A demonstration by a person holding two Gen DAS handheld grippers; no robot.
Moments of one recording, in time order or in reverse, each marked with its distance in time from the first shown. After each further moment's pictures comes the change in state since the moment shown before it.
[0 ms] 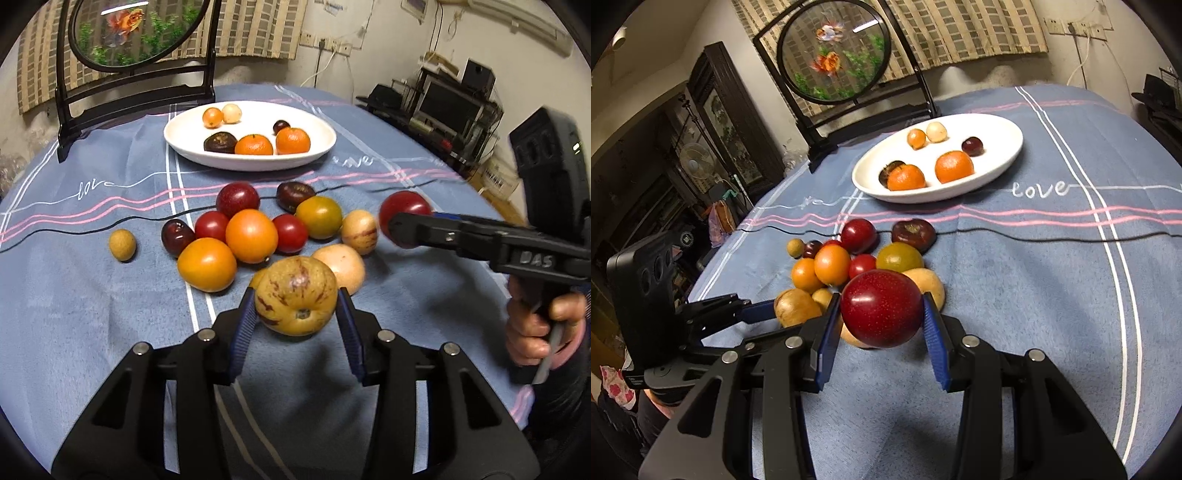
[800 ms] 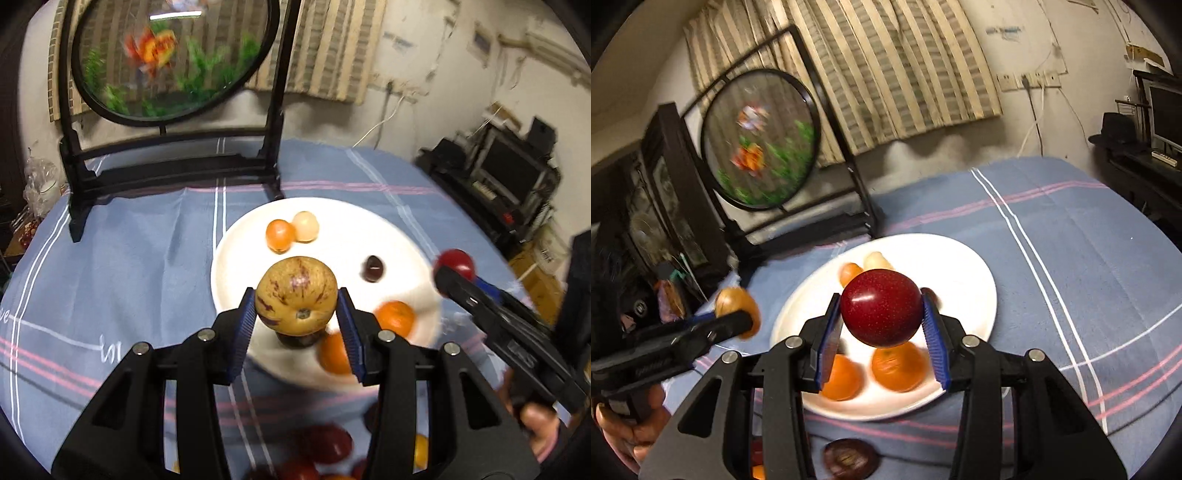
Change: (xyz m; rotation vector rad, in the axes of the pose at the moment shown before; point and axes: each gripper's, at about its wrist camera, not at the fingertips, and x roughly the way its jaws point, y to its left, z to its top) left arm 0.085 0.081 0.185 -0.119 -0.076 0.201; right arm 0.083 -0.051 0.128 0.074 -0.263 -0.243
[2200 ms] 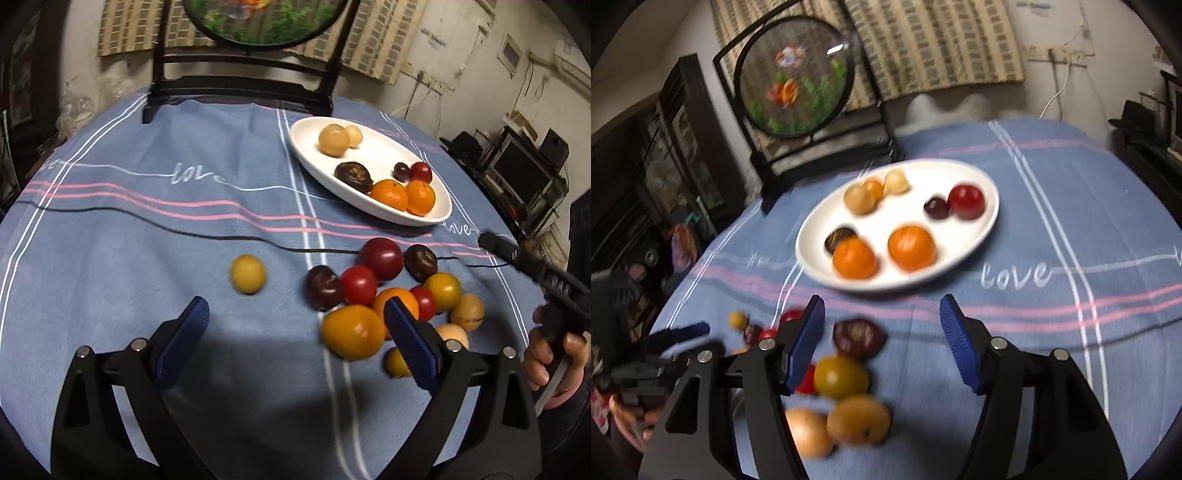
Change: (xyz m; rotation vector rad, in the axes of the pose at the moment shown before) left arm -0.093 0.049 -0.151 -0.166 0.047 0.007; right arm -0.067 0.012 -0.061 -0.105 0.204 0.080
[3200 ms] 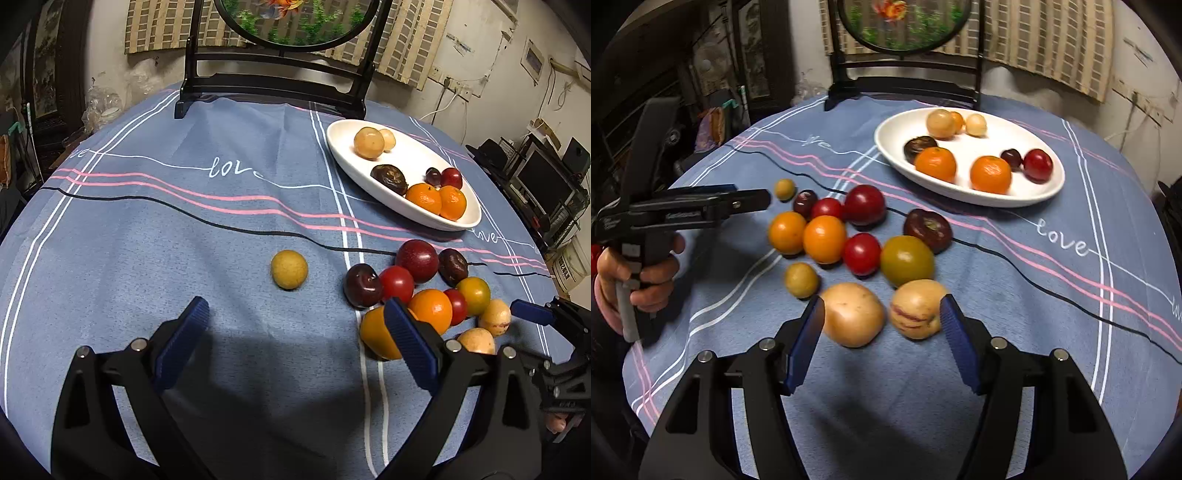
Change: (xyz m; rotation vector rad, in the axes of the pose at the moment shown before) left arm 0.003 0.010 -0.003 -0.035 -0.004 0.099; right arm -0.006 0.050 -0.043 -0.322 0.218 0.009
